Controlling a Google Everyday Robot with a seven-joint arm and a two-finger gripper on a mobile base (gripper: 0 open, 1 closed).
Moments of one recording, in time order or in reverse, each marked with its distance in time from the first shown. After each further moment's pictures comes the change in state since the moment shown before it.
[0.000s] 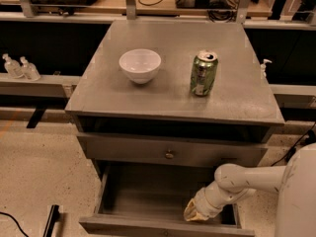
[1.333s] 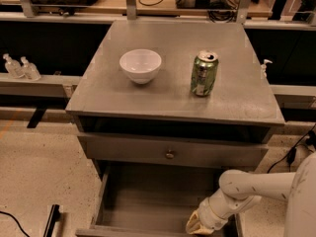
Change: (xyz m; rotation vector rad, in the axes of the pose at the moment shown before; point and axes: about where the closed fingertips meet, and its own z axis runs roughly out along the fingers) arm -0.011 0.053 -0.002 -0.139 -0.062 0.034
